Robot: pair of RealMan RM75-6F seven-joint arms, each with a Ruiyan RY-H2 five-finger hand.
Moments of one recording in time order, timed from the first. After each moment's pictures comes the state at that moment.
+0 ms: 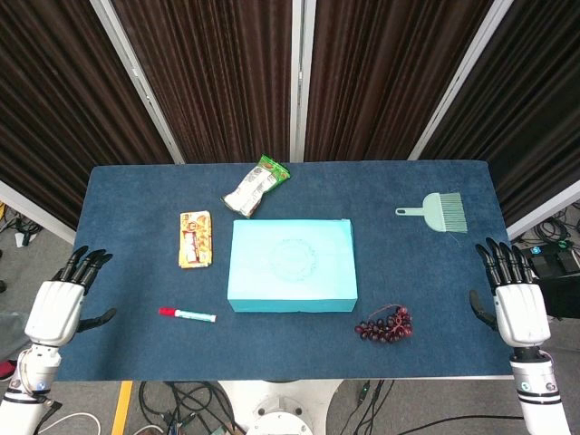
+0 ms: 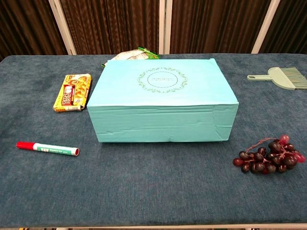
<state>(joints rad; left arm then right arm) -0.16 -1.19 -0.04 -1.65 1.58 1.49 0.09 0.15 -1.28 0.10 -1.44 -1.58 1.56 -0.01</state>
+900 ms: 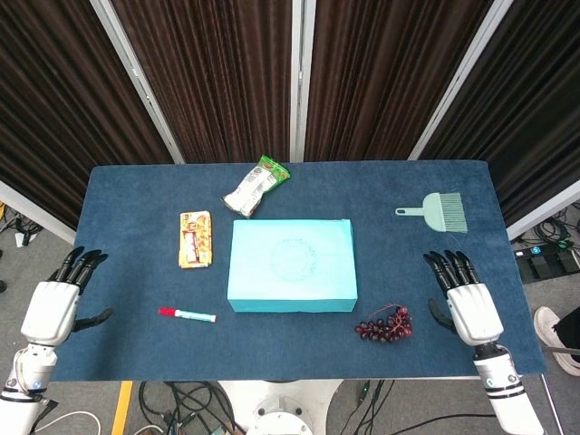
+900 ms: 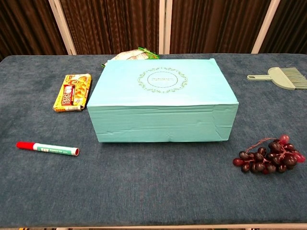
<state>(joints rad) -0.16 -1.21 -0.04 -1.58 1.58 1.50 0.01 0.23 -1.30 0.06 -1.56 -1.60 1.39 -0.10</state>
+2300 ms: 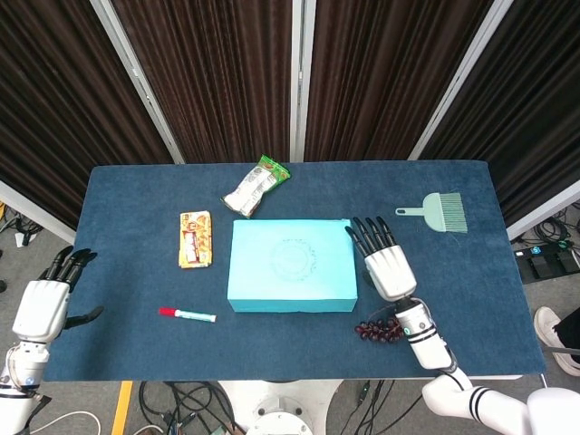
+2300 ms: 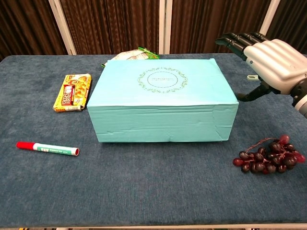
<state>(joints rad) -0.16 -1.24 -0.05 -1.48 1.55 1.48 -0.05 0.53 -1.75 0.15 -1.09 -1.57 1.31 -0.23</state>
